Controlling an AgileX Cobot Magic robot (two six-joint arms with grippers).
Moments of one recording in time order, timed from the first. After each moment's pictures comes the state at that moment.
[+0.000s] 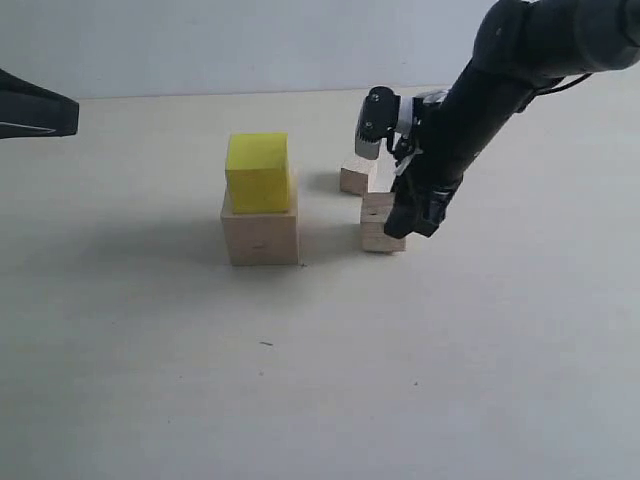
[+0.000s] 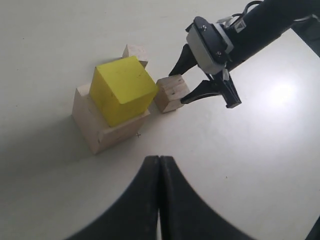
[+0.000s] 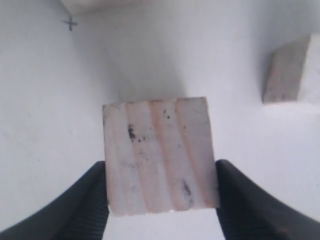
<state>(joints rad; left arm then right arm) -0.08 1.11 -0.85 -0.95 0.87 0.86 0.31 2.09 -1.42 0.42 0.82 -1.29</state>
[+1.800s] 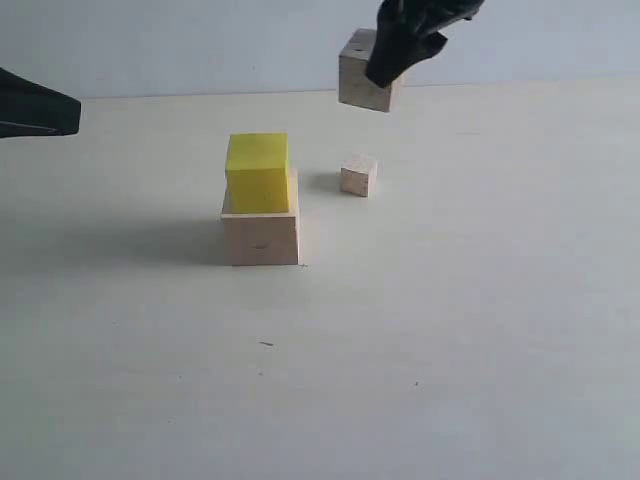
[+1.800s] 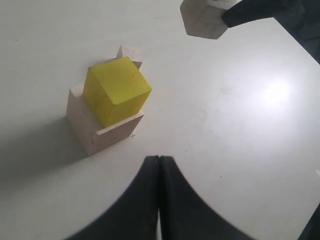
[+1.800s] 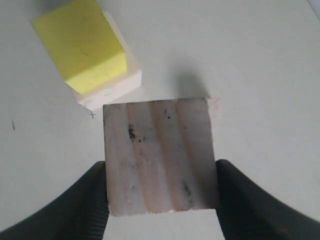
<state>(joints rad) -0.08 1.11 -0.85 -0.96 0.89 0.86 0.39 1.89 -1.82 0.27 1.21 -0.77</state>
